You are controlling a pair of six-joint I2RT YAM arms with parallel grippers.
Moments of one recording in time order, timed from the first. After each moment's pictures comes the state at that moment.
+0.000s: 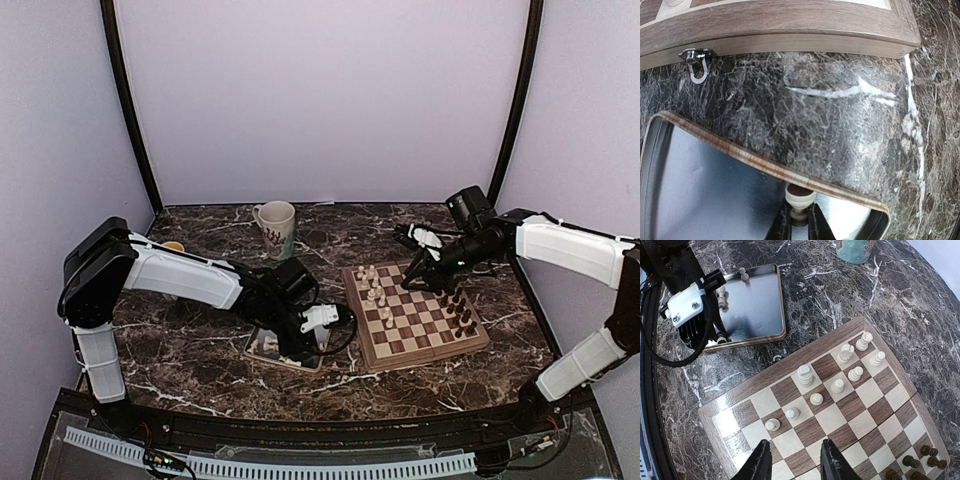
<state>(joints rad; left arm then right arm) -0.96 1.90 1.15 -0.37 0.22 0.37 0.47 1.42 1.03 -0.59 -0.53 -0.58</state>
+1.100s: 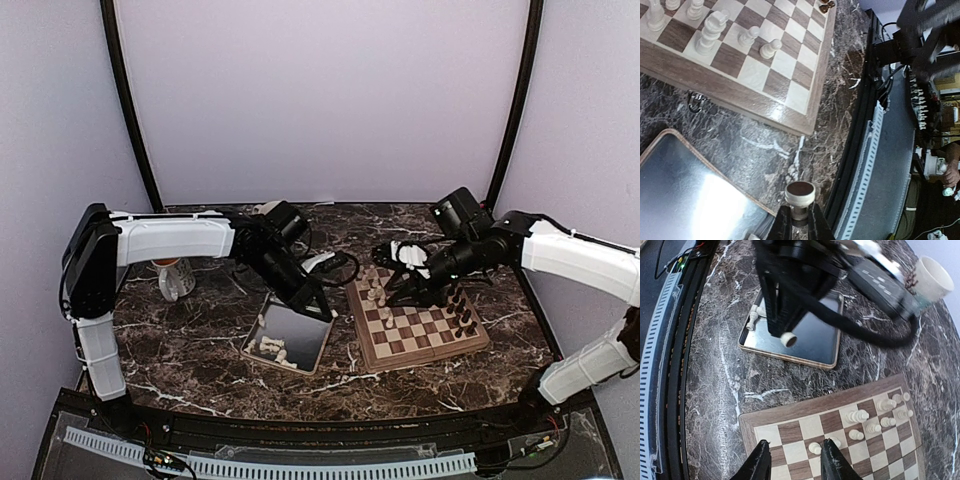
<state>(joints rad) -0.81 1.91 1.47 -0.70 0.69 -0.05 0.67 1.33 1.05 -0.66 -0.50 -0.69</state>
